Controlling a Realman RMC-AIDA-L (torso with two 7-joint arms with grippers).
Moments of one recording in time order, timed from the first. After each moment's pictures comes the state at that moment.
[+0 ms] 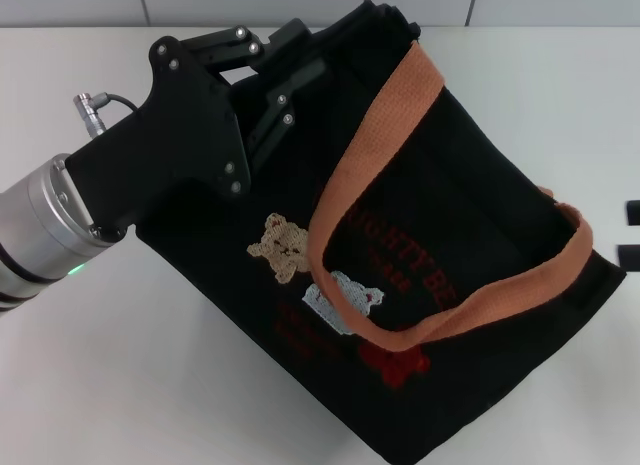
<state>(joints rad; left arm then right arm) -0.61 -2.08 0.58 0.10 1.56 1.98 -0.26 0.42 2.00 -0.51 -1.10 -2.21 -1.98 1.64</state>
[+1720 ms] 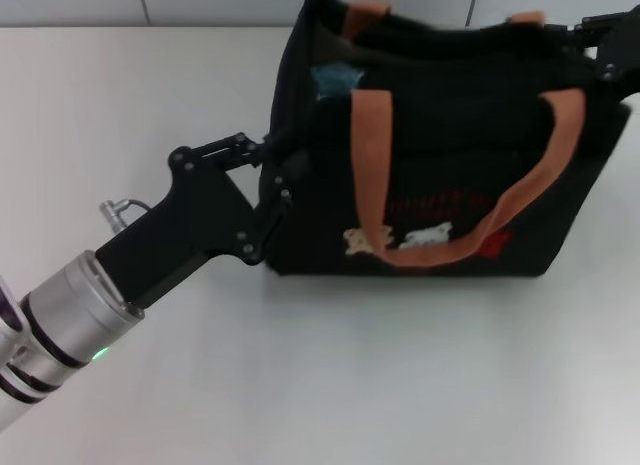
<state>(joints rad) -0.49 -2.08 0.57 -0.10 1.56 1.75 -0.21 0.55 2.07 -0.65 -0.99 -1.99 -1.46 1.46</state>
